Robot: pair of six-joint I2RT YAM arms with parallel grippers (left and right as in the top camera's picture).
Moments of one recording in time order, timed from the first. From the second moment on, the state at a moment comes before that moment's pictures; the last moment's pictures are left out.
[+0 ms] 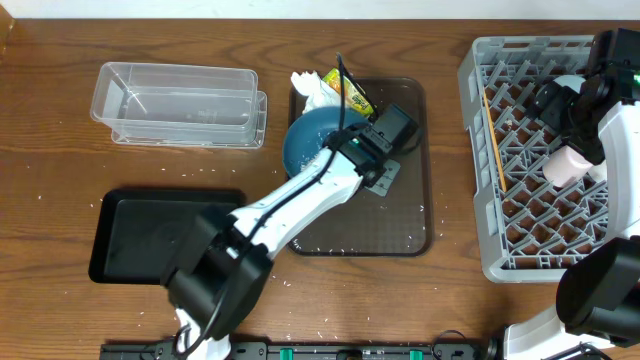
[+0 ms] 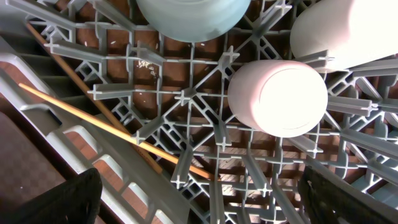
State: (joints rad) left arm -0.76 1.92 1.49 -0.74 -0.11 -0.22; right arm -0.23 1.77 1.62 -1.09 0.10 0.49
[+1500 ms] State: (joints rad) left arm -0.76 2.12 1.49 -0.70 -0.09 -0.27; right arm -0.23 1.77 1.62 -1.09 0.10 0.49
